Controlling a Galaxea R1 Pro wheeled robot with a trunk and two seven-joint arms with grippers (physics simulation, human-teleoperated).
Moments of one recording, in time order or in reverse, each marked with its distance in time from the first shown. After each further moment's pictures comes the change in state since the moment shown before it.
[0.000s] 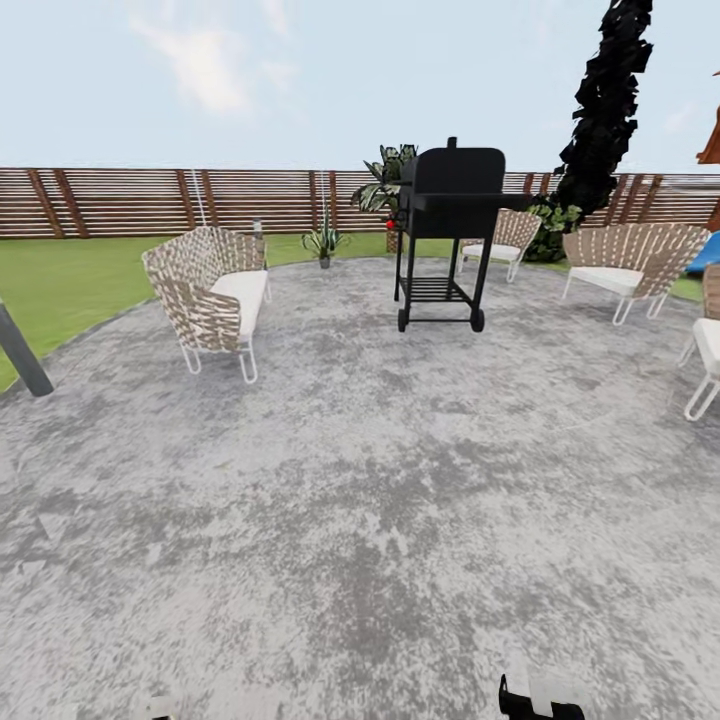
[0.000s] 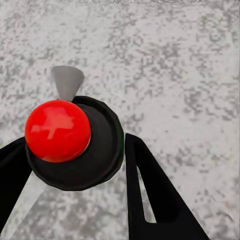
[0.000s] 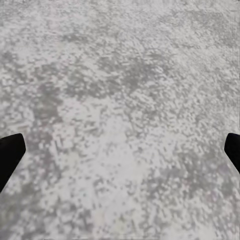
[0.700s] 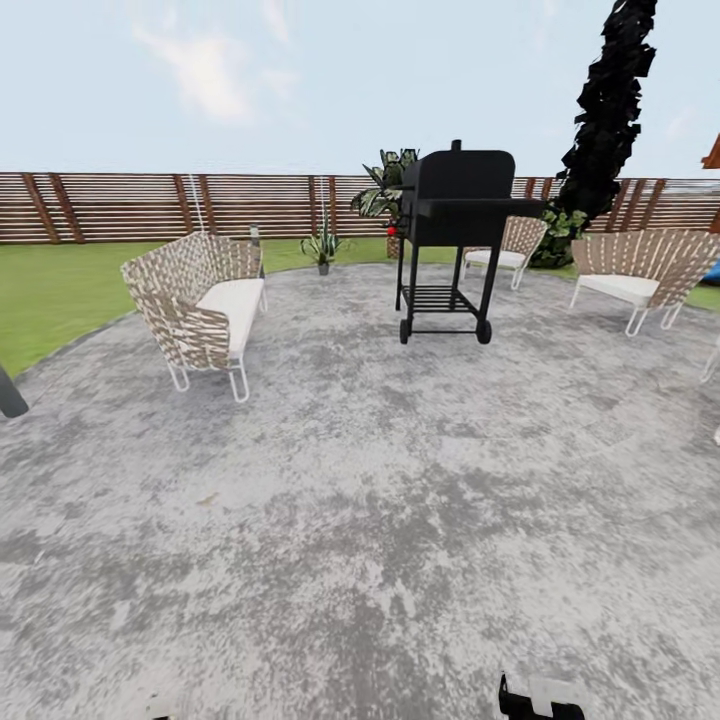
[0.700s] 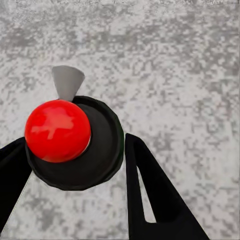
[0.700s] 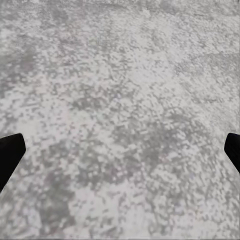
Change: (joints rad) left arm 0.000 0.000 0.000 0.001 0.000 0.000 0.000; right arm 0.000 0.000 0.000 0.000 0.000 0.000 0.000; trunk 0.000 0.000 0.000
